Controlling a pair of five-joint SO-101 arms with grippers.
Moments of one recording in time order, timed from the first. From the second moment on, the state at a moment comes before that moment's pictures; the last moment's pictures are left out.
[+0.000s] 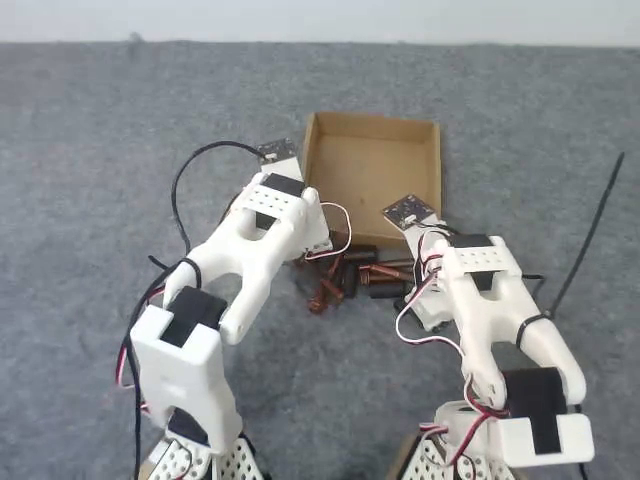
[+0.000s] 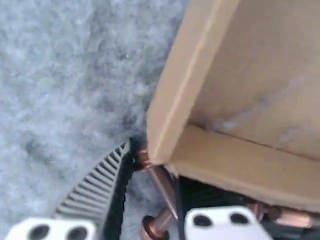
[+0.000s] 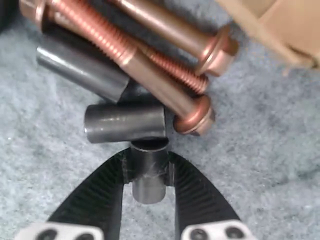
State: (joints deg) left arm 14.5 20.8 14.3 66.1 39.8; right arm -8.5 -7.2 47.6 57.9 27.8
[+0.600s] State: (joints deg) left arm 4.9 20.5 12.4 72.1 29.8; right arm -8.5 -7.2 47.6 58.0 27.8
